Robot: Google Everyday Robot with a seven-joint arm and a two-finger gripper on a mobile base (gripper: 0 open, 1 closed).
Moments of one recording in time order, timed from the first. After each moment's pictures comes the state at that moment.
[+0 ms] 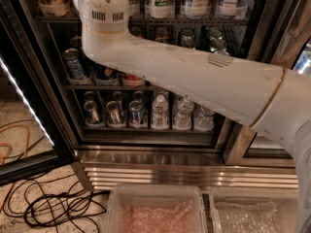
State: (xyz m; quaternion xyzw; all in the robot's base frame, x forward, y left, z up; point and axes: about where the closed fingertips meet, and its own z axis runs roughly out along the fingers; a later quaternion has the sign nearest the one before) arm 0.746 0.142 1.087 -0.16 0.66 0.03 0.73
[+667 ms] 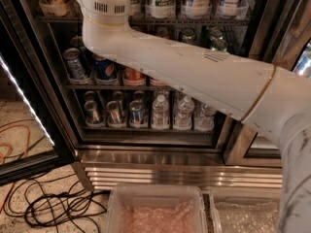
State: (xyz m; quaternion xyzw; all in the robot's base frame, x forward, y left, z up) arm 0.766 0.136 1.095 -0.15 0.66 0.03 0.73
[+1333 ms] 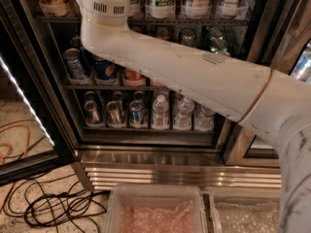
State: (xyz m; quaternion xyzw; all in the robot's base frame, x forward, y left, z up) arm 0.765 0.139 1.095 -0.15 0.66 0.03 0.73
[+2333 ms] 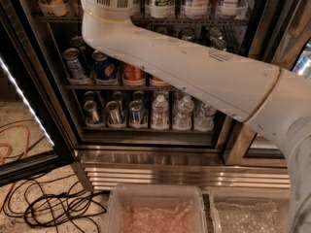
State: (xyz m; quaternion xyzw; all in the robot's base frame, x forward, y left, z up) arm 0.756 0.137 1.114 -0.16 0.65 0.03 0.74
